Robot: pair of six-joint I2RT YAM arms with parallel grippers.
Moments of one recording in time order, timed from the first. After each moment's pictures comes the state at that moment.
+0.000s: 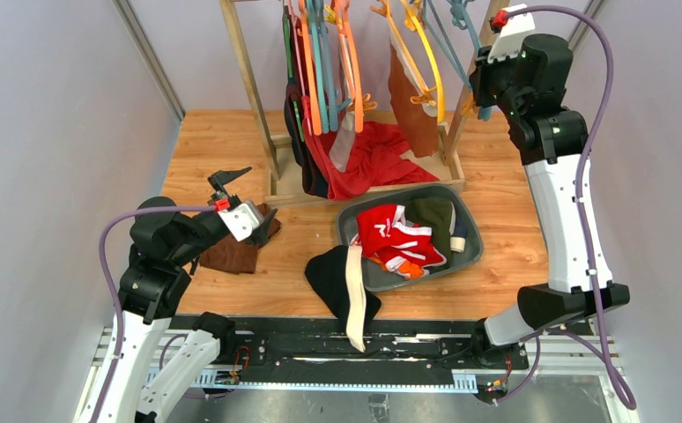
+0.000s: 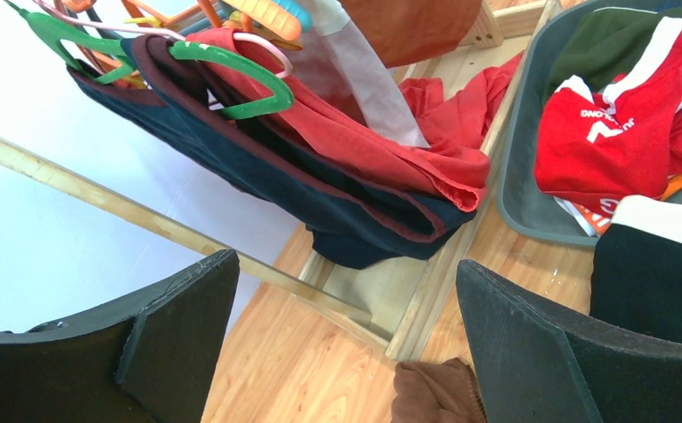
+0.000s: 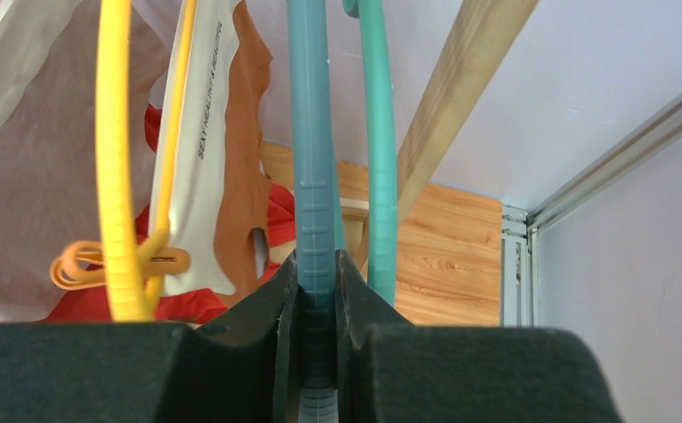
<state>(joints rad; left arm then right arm) -0.29 0.61 0.97 -0.42 0.49 0.71 0.19 1.48 1.99 -0.70 0.01 -0.11</state>
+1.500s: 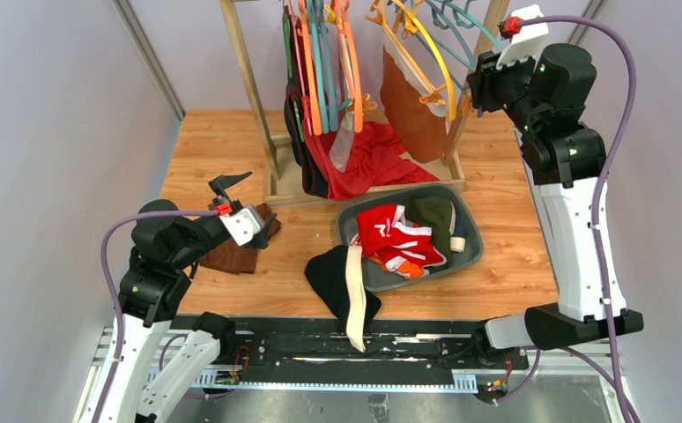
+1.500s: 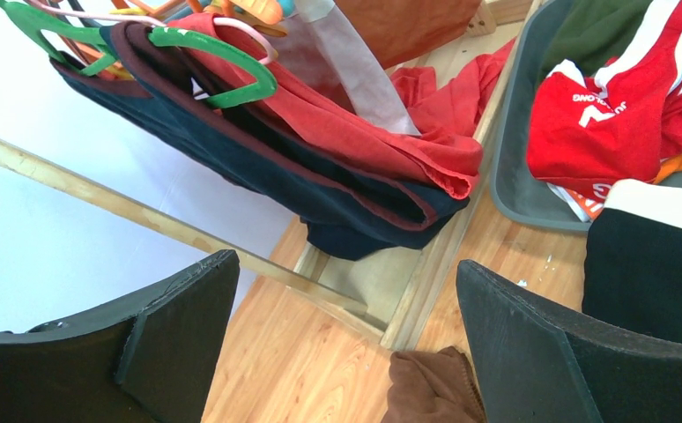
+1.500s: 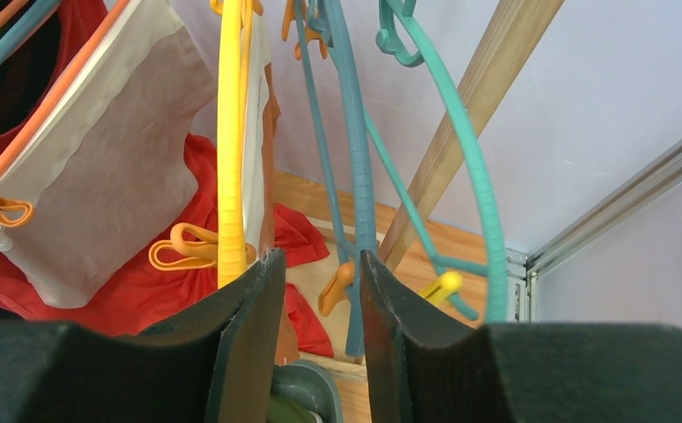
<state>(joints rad) -0.29 0.59 0.95 -0.45 0.49 0.73 0.22 1.39 1.96 -0.66 -0.05 -0.15</state>
